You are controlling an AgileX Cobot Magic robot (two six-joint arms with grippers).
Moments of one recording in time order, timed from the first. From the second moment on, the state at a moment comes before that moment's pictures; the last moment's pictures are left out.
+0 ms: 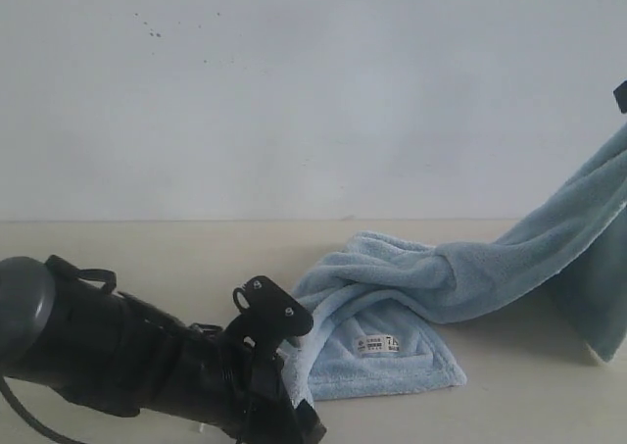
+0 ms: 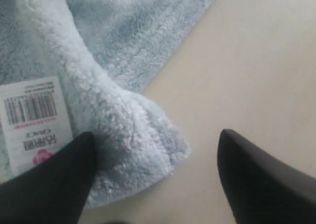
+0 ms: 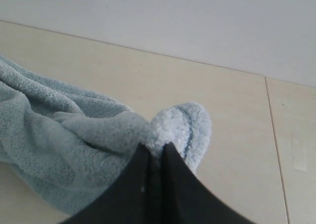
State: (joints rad) left arm -0.67 1.95 -0.93 -1.66 0.09 1.81; right arm -0.03 1.49 -1.42 -0.06 0.72 -0.21
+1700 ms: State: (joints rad) left arm -0.68 0.95 -0.67 -1.74 -0.90 2.13; right arm -0.03 1.15 -1.40 -0.03 0.90 -0.18
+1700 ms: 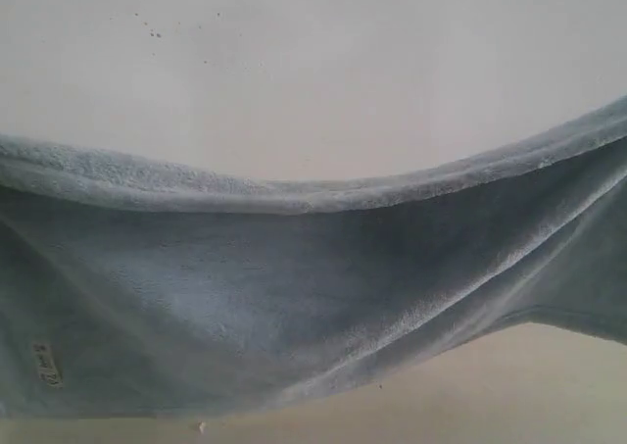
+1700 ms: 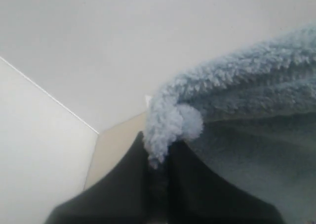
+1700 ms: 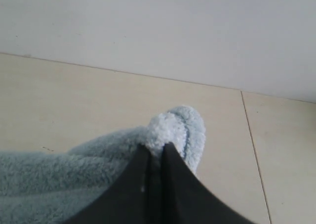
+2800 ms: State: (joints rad) left arm -0.68 0.69 -0.50 -1.75 -0.97 2.13; right arm 0.06 0.78 -1.12 -0.20 1.06 -0.10
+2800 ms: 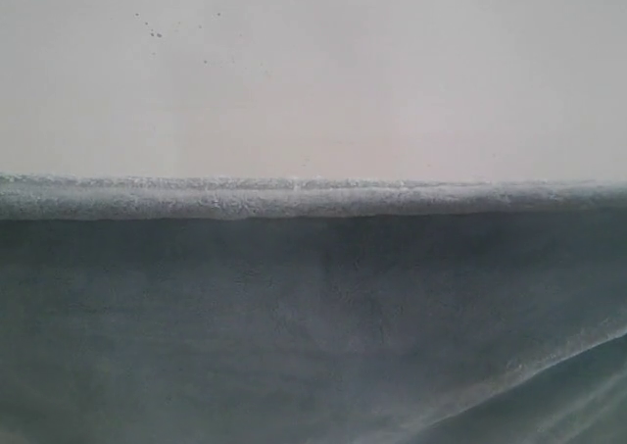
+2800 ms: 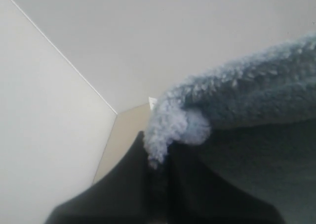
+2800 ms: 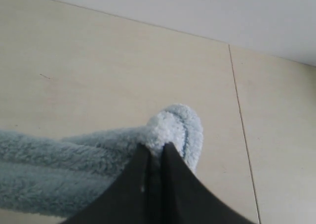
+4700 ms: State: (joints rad) left arm -0.32 1.80 -1.09 -1.59 -0.54 1.98; right arm 0.12 1.88 -1.38 -0.39 0.54 0.02
